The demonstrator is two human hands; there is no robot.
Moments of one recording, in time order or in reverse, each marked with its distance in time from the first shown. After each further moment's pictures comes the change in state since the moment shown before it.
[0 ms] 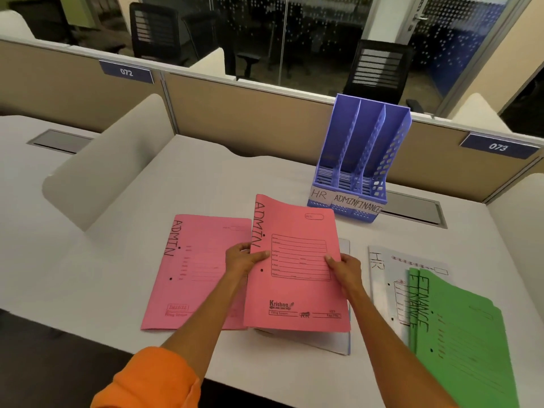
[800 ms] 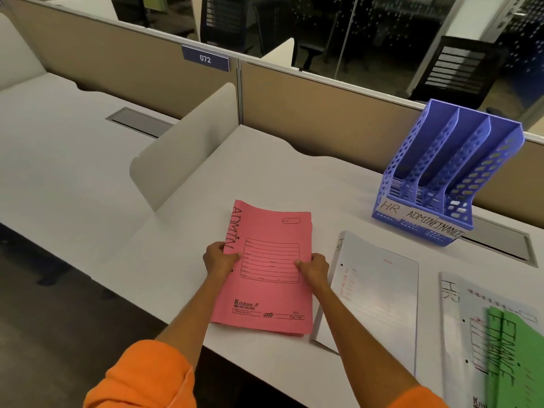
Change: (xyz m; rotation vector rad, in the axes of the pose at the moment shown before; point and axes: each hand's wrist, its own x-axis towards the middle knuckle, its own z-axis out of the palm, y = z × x) left_hand 0.036 0.017 -0.190 0.407 0.412 0.075; right_hand -0.050 -0.040 0.229 -0.261 -0.250 -0.030
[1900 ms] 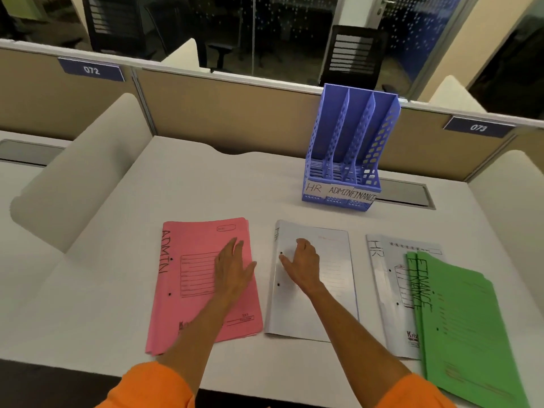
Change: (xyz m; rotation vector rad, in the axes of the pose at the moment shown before) left_hand -0.071 0.022 0.141 0.585 -0.226 0.741; right_hand -0.008 0.052 -0.109 -0.474 0.291 -0.158
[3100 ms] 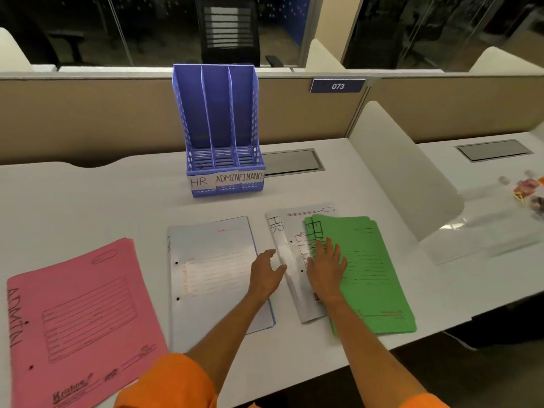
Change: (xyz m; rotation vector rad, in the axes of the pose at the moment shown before) left_hand -0.057 0.251 0.164 -0.429 -0.514 0.063; right_hand -0.061 0.253 -0.125 -0.263 0.202 0.436
